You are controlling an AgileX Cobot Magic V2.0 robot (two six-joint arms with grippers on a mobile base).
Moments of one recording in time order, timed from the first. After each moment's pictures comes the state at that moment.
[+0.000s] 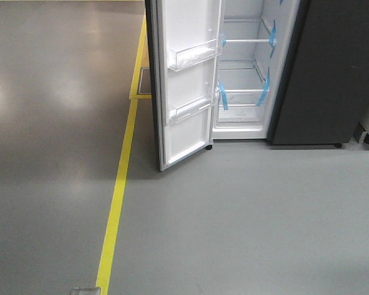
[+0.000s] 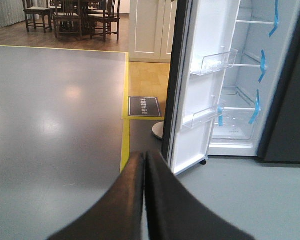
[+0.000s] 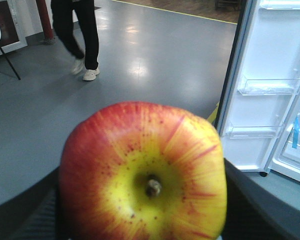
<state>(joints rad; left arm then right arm) -0.04 -0.01 0.03 0.12 0.21 -0.24 -0.13 0.73 -1.31 0.76 1.18 -0.61</state>
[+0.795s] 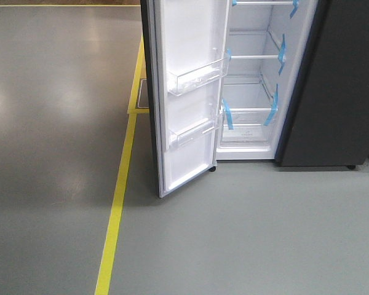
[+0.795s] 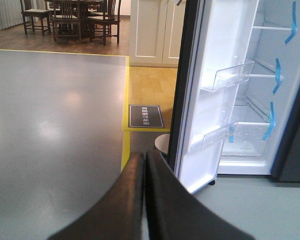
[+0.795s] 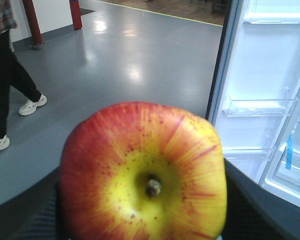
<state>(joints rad) -0.04 -0.01 0.03 0.12 0.21 -0.24 -0.13 0.73 -1.31 0.76 1.18 -0.61</state>
